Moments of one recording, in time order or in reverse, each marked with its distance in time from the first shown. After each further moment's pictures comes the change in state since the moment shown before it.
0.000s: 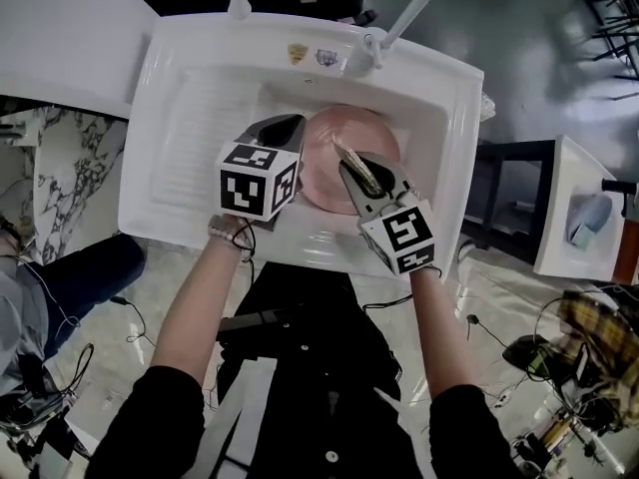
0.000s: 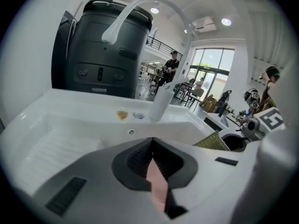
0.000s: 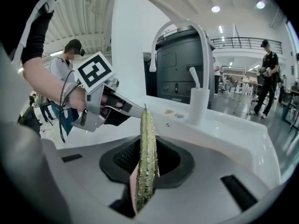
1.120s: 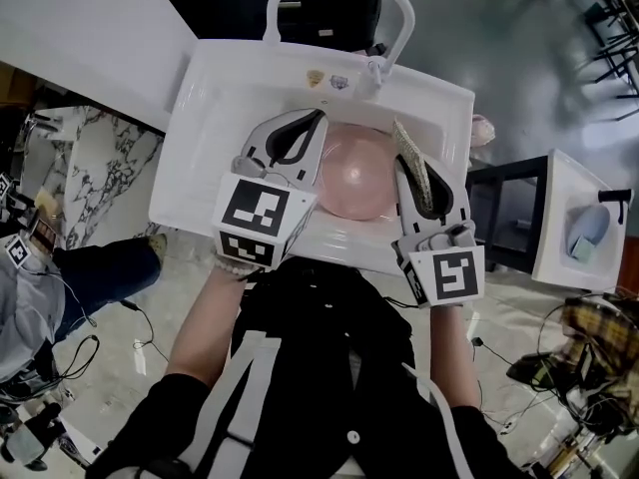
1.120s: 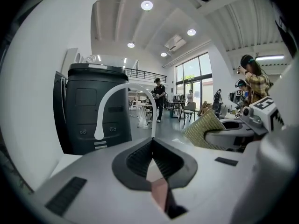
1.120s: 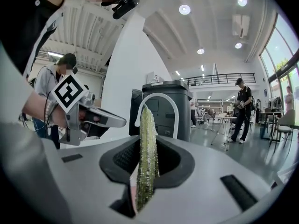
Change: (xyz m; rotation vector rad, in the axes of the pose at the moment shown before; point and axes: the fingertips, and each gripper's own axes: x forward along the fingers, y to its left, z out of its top) left arm -0.131 -0.081 0.122 0.294 -0.370 0.041; right arm -0.138 -0.011 0.133 -0.048 -0.389 -0.271
